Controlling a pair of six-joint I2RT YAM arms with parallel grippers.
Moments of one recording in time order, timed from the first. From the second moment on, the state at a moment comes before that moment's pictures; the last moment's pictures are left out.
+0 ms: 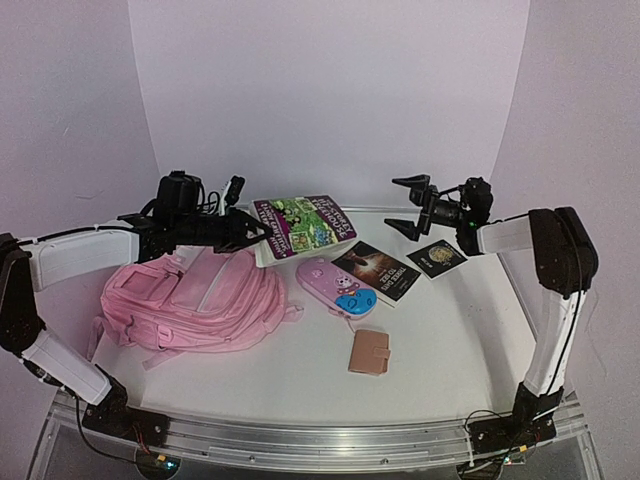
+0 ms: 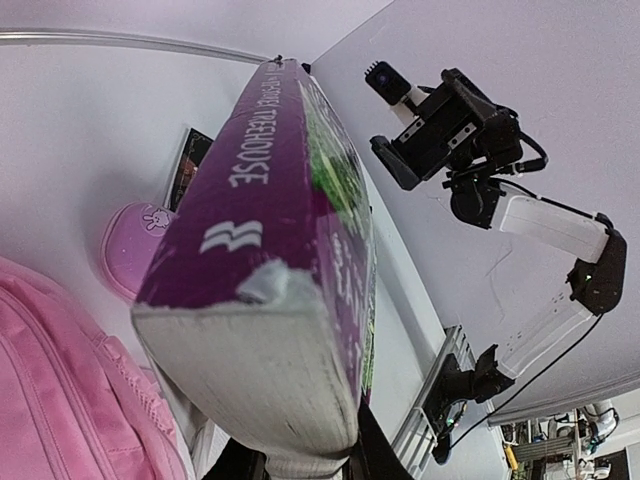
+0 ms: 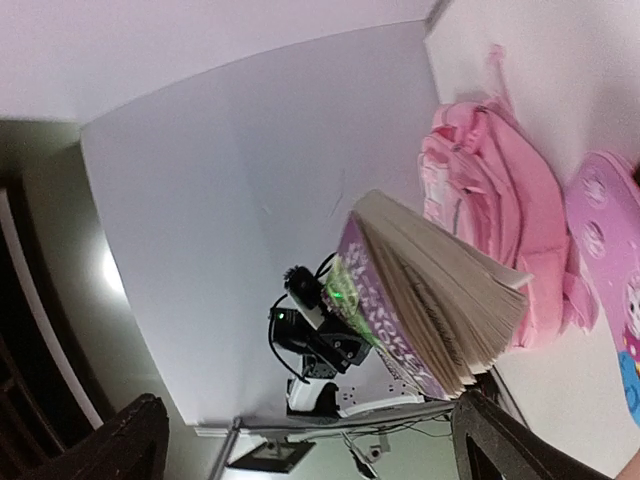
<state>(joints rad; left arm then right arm) -0.54 1.44 1.03 0.00 0.58 -0.62 0.19 2.04 1.27 0.98 -1.17 1.95</state>
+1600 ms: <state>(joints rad) -0.67 1.32 1.07 -0.18 0.91 -0.33 0.34 1.68 1.43 -0.34 -1.36 0.21</state>
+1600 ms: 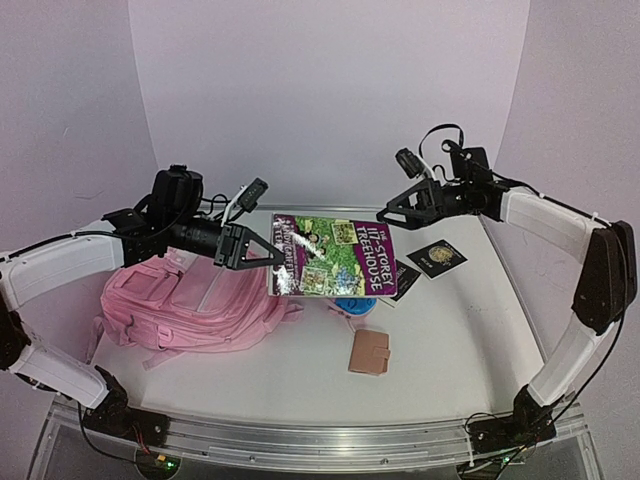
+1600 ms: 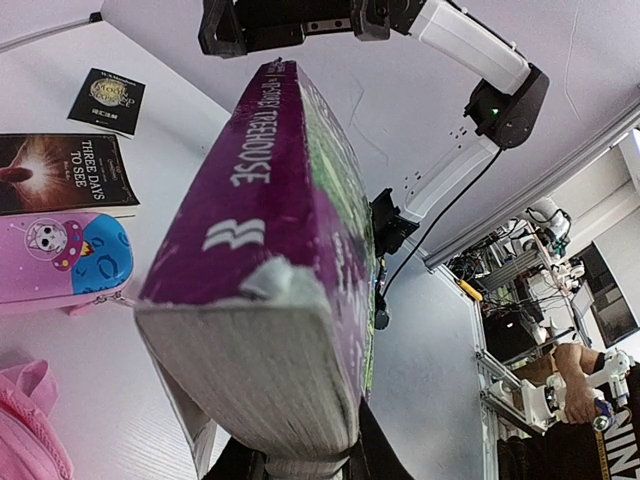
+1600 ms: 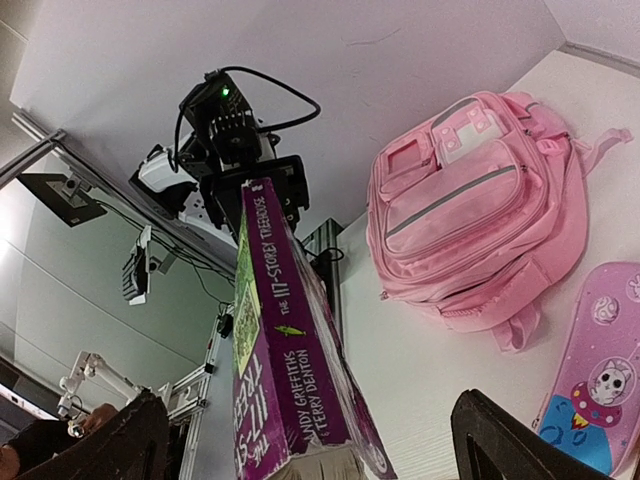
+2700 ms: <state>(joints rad) -0.67 1.26 1.14 -0.30 0.62 -0.32 0.40 1.66 1.38 -0.38 -1.22 0.19</state>
